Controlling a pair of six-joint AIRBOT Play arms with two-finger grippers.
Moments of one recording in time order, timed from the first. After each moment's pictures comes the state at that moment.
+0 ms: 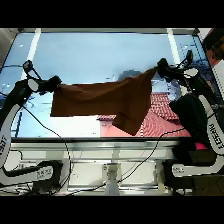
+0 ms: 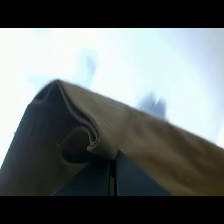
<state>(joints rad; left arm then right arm) 0.06 -1.39 1.03 1.36 -0.51 -1.87 -0.07 -1.52 1.22 -0.73 0.45 1.59</state>
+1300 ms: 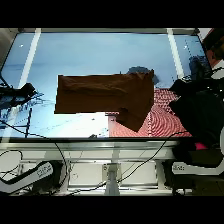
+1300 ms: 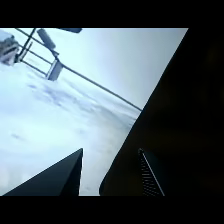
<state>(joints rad) 0.43 -1.23 1.04 1.25 -0.95 -1.60 -0.35 -1.46 1.24 -1.04 1.26 1.30</state>
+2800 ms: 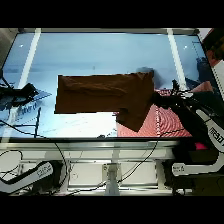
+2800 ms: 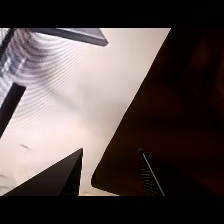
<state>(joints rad) 0.42 -1.23 1.04 1.22 -0.98 -1.59 -0.17 -1.53 0.83 -0.68 0.71 1.16</state>
